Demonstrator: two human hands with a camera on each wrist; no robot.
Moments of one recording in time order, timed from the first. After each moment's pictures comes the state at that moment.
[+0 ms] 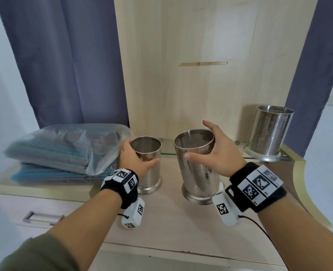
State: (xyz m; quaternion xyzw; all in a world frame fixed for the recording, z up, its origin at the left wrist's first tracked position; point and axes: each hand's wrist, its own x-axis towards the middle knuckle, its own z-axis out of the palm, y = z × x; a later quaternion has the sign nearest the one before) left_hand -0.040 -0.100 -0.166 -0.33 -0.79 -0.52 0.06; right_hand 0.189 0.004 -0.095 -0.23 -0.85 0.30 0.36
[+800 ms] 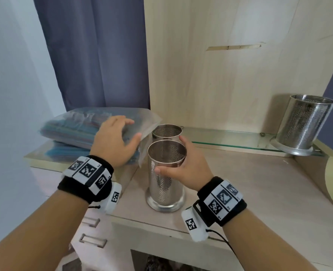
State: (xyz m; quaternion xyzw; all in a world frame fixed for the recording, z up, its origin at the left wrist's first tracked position) left_hand -0.064 -0.217 -0.119 -0.45 -0.79 -0.34 0.22; right_hand 0.106 -0.073 -0.162 -0.16 -0.83 0.42 0.32
